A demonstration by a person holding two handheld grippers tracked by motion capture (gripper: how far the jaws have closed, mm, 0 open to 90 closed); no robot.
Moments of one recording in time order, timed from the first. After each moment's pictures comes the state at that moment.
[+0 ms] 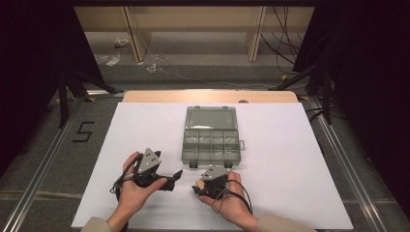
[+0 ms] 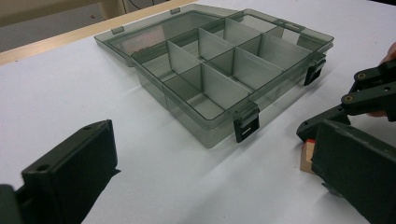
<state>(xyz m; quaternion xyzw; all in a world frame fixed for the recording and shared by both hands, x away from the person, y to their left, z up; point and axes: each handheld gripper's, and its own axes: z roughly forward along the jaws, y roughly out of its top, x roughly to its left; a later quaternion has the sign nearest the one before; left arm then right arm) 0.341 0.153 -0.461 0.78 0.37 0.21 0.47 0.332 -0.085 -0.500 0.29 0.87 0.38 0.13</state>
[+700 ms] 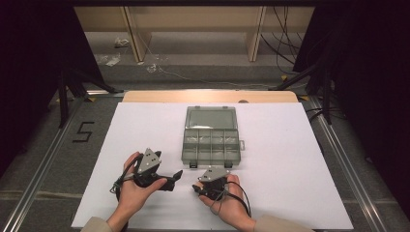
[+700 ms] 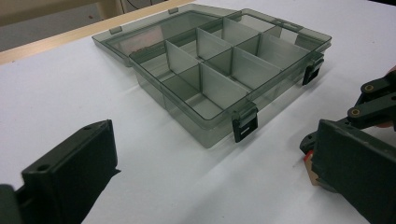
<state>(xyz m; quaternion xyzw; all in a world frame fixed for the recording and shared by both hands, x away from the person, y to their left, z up) 0.341 0.153 -0.461 0.78 0.36 0.21 0.47 0.328 -0.082 -0.500 0.29 0.87 0.39 0.13</state>
